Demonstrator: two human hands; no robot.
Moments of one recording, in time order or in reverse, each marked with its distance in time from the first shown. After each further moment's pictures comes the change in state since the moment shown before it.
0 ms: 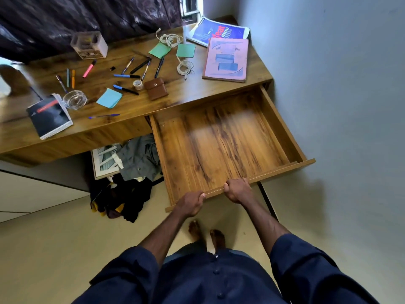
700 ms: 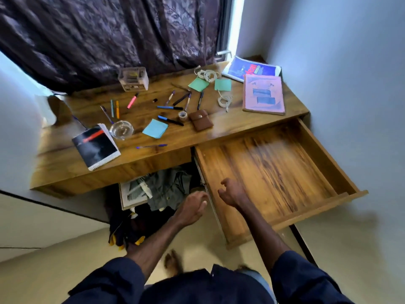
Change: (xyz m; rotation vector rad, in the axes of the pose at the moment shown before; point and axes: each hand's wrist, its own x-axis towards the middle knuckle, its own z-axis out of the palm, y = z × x) left_hand -0.006 -0.182 -0.166 -0.088 0.275 0.281; right_hand 0.068 -0.248 -0.049 0.390 0.172 0.034
